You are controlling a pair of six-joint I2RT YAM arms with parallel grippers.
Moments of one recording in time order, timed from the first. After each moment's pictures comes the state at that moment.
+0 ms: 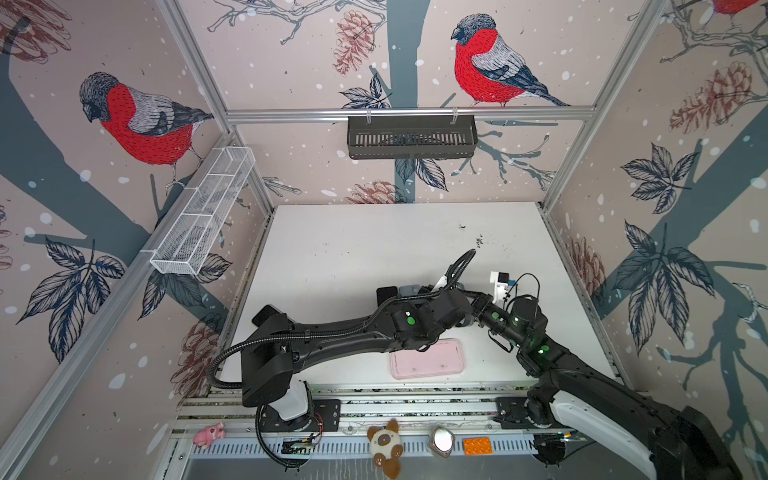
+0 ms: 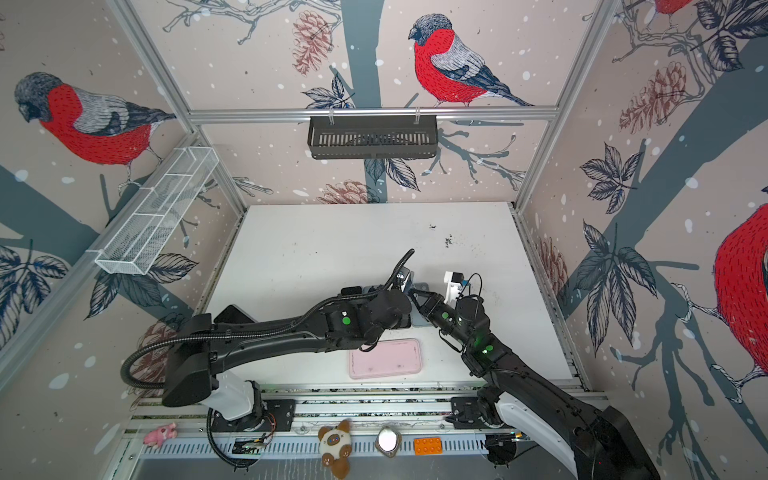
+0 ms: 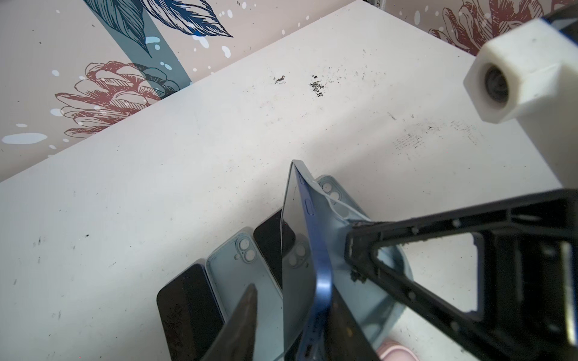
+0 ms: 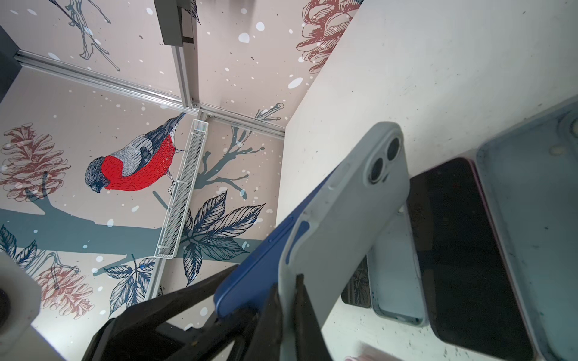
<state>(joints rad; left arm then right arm) -1.23 1.61 1.23 -0.36 -0.65 -0.34 0.58 0.83 0.23 0.47 -0.27 1.21</state>
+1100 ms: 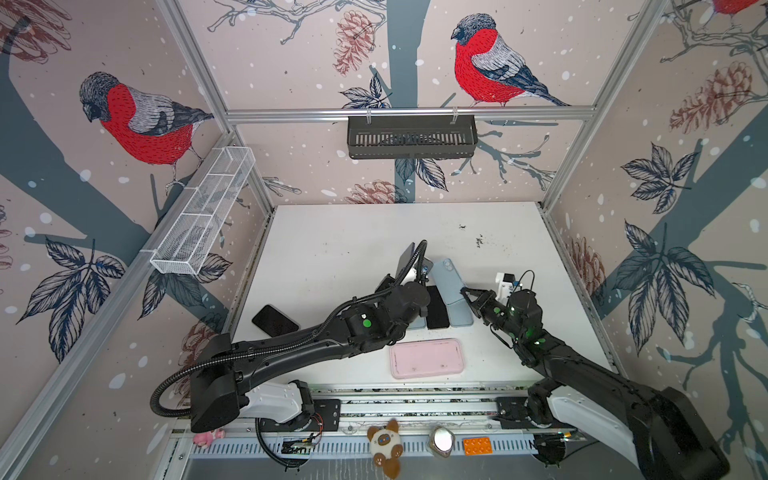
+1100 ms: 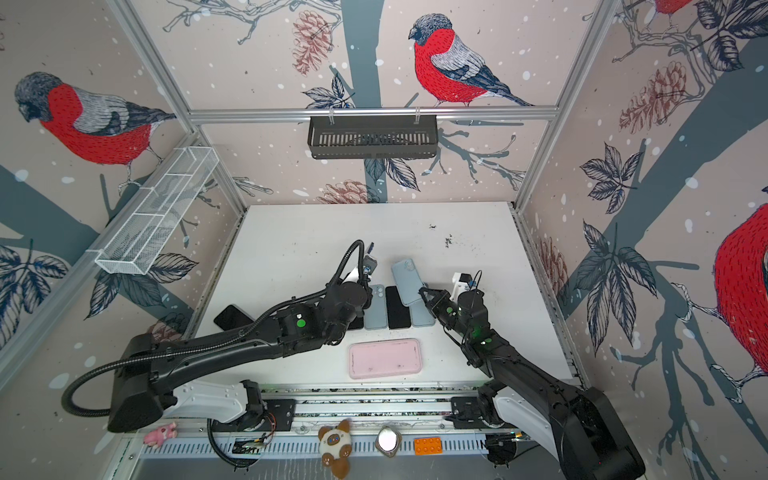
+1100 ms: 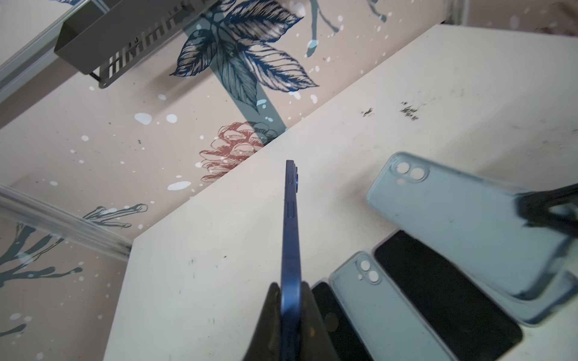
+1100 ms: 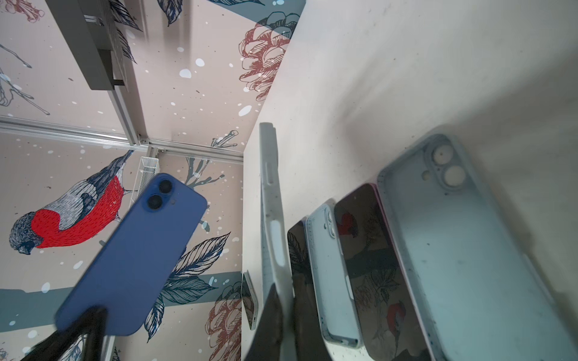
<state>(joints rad) -1.12 1.31 0.98 -0.20 -0.85 0.08 0.44 0.98 0.24 0.48 -0.27 1.20</state>
